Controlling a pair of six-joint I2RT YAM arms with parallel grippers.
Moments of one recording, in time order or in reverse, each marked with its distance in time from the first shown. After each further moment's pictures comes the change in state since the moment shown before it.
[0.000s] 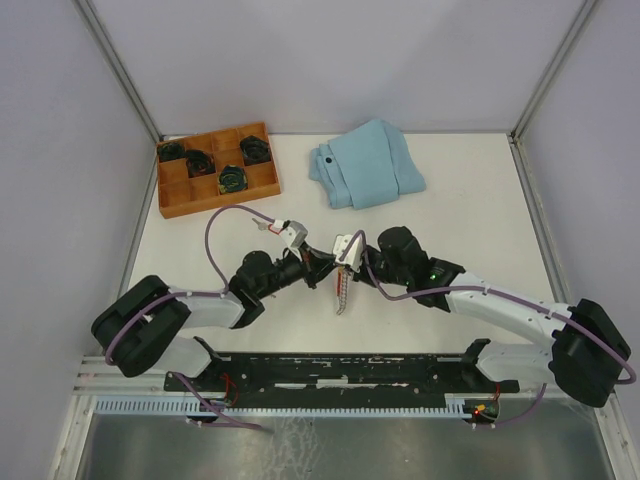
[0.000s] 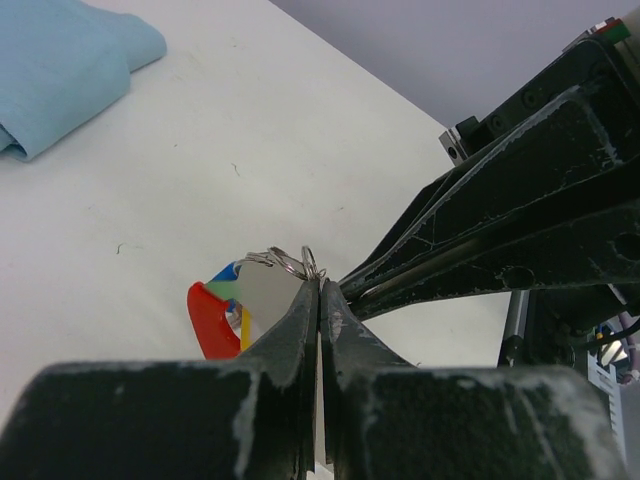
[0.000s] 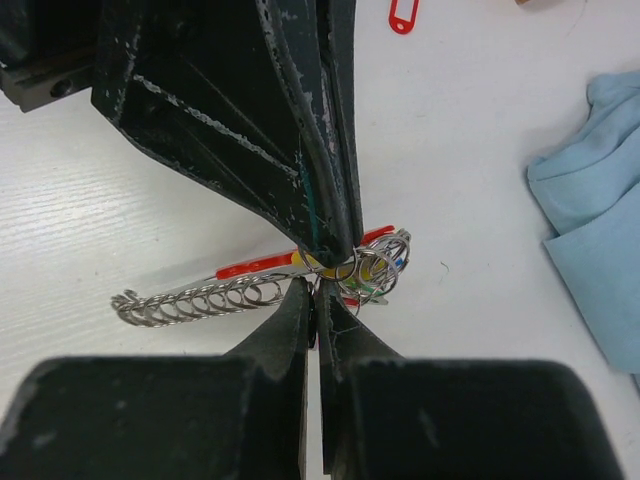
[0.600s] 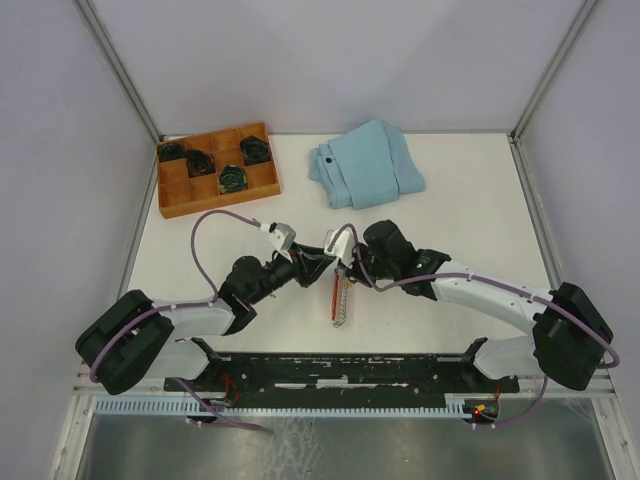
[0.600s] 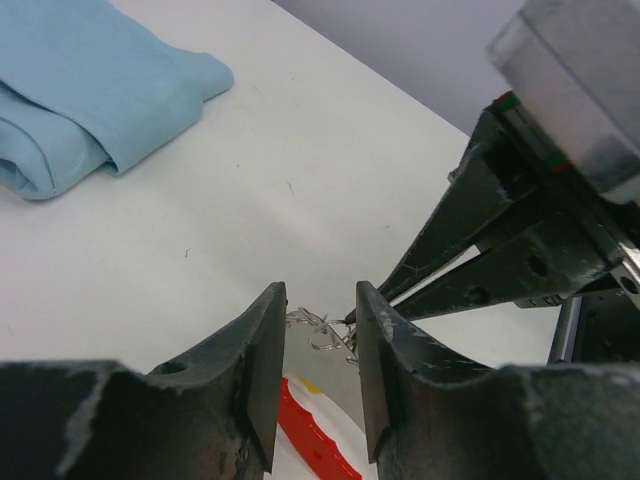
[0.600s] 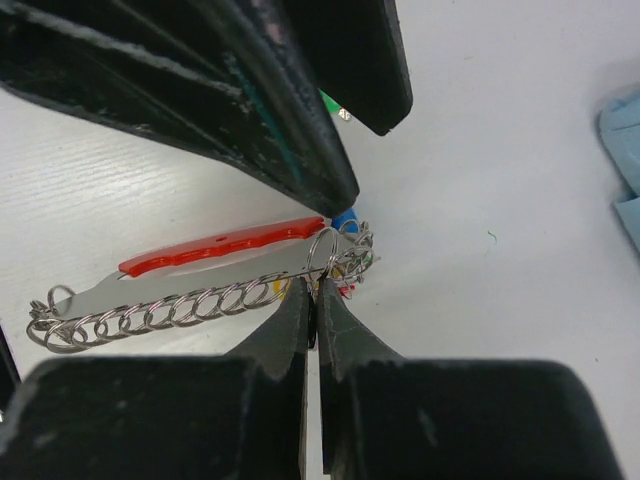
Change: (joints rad) left arm 0.005 -0.086 -0.056 0.003 -0.108 0.045; right arm -0.004 0.089 0.080 -0.121 0.018 0.052
